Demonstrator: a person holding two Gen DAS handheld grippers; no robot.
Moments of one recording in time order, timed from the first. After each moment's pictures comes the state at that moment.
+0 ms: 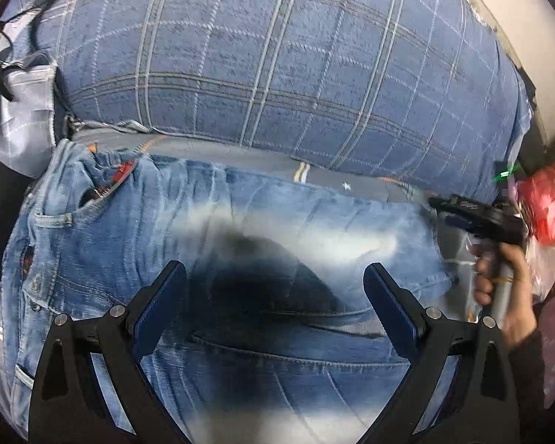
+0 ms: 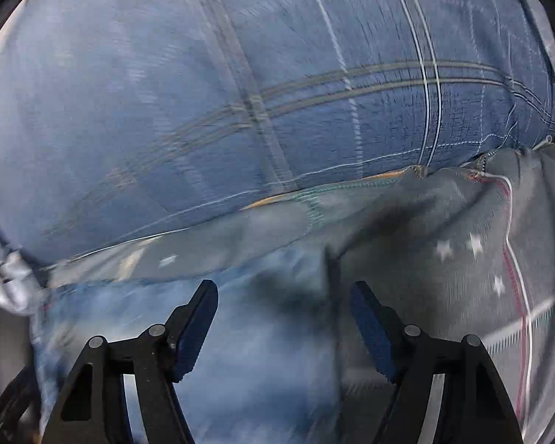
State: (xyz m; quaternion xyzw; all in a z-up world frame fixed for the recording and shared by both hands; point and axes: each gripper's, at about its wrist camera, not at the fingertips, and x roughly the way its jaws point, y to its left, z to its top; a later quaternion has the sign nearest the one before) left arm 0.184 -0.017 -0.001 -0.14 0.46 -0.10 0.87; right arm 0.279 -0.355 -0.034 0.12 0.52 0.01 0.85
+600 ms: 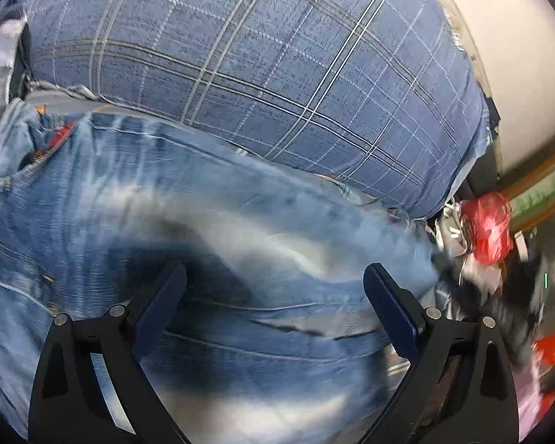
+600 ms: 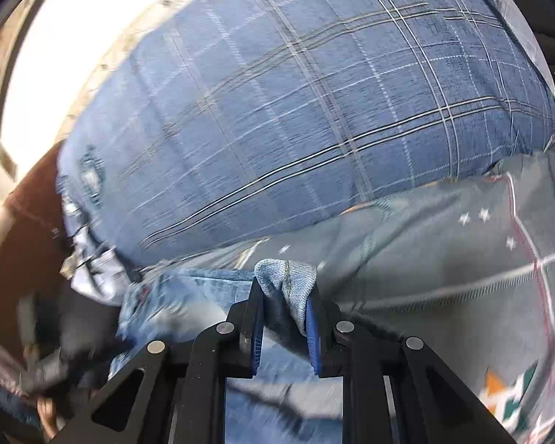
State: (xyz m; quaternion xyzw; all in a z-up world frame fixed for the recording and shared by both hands) left arm 0.192 -0.039 0.008 -0.25 0.49 -0.18 0.82; right arm 0.126 -0.331 0.048 0.20 0.40 0.15 0.88
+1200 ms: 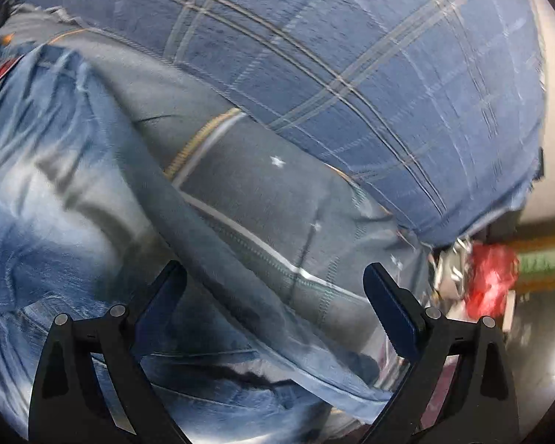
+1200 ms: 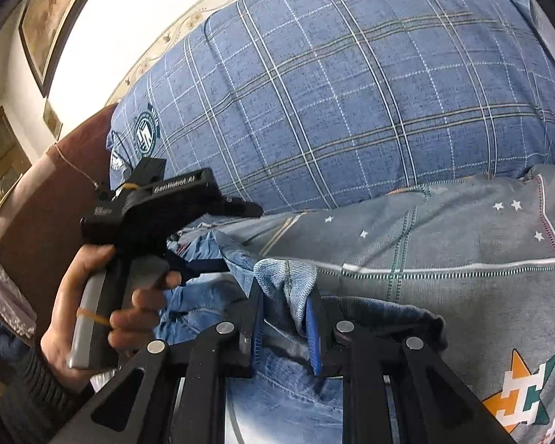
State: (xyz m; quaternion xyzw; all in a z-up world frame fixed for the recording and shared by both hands) left arm 0.266 -0.088 -0.033 -0.33 0.58 -0.11 0.73; right arm 0.087 -0.299 0.030 0.16 0.38 0.23 0.88
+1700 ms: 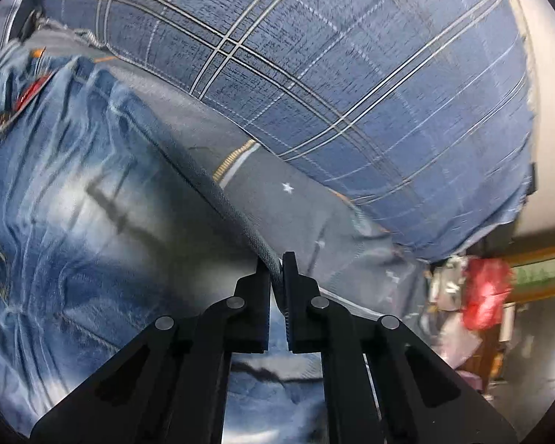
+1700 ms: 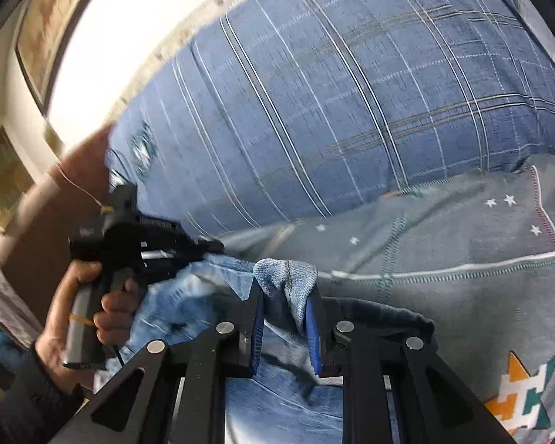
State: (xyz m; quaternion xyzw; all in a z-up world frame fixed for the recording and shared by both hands) left arm 0.243 -0.040 -0.010 -0.36 0.55 -0.11 0.75; right arm 0.093 -0.328 0.032 0.20 0.35 0.24 0.88
